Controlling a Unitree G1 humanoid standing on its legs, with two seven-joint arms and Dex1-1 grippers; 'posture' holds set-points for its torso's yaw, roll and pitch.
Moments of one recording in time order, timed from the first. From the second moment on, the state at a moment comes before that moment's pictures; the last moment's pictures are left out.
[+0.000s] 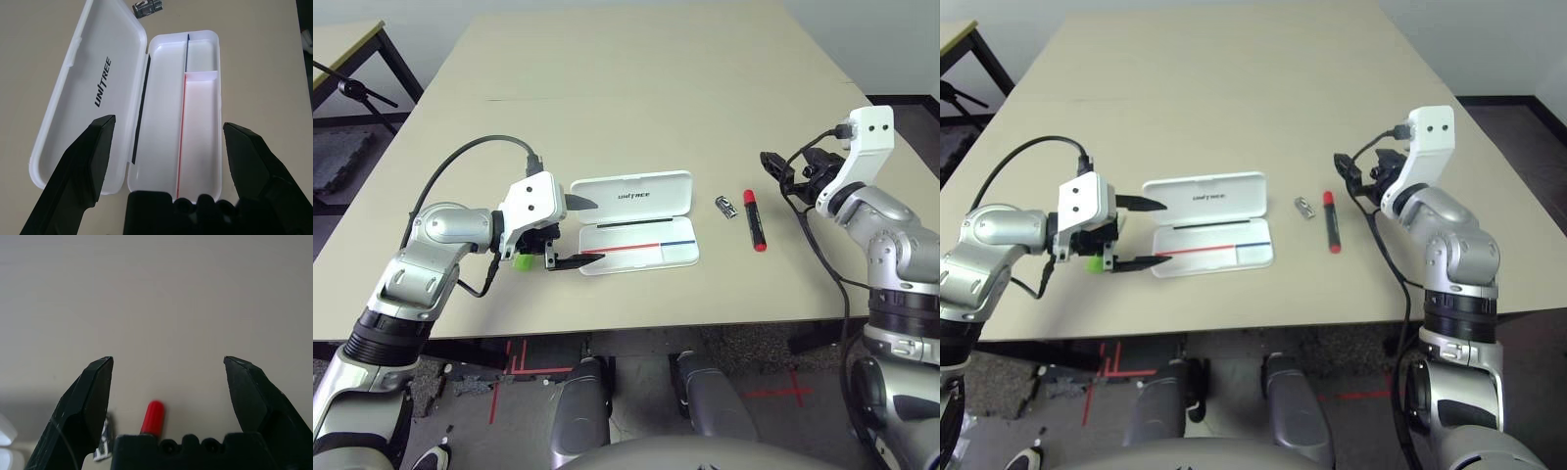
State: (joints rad) left arm -0.39 0.80 -0.11 -0.16 -0.22 0.22 -1.15; right arm -0.46 -0.36 -0.30 -0.06 0.35 0.79 0.29
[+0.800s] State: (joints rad) left arm -0.38 0.80 -0.12 -0.17 -0.21 0.21 -1.13; right arm -0.42 -0.39 -0.20 0.00 0.35 0.97 0.30
